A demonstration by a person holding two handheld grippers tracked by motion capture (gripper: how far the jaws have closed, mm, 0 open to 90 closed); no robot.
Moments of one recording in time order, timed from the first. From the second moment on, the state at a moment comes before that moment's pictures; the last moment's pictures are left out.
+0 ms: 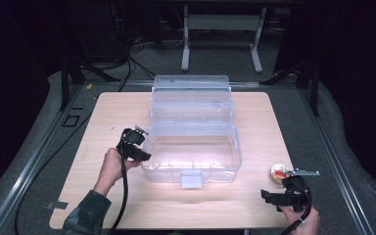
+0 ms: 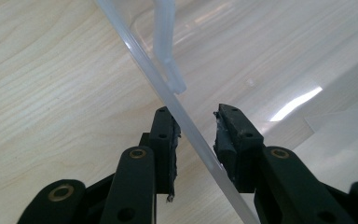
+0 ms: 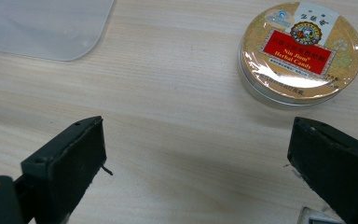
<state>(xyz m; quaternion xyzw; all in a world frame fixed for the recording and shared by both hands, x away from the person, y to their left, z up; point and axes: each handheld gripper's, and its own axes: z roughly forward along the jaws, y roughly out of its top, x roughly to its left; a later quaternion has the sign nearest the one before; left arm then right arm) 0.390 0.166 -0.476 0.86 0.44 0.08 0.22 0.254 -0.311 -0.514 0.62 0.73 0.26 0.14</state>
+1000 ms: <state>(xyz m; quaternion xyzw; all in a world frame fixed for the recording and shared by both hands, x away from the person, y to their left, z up) 0.367 0.221 -0.428 0.84 0.46 0.09 0.25 0.281 -0.350 -0.496 0.60 0.75 0.24 0.15</state>
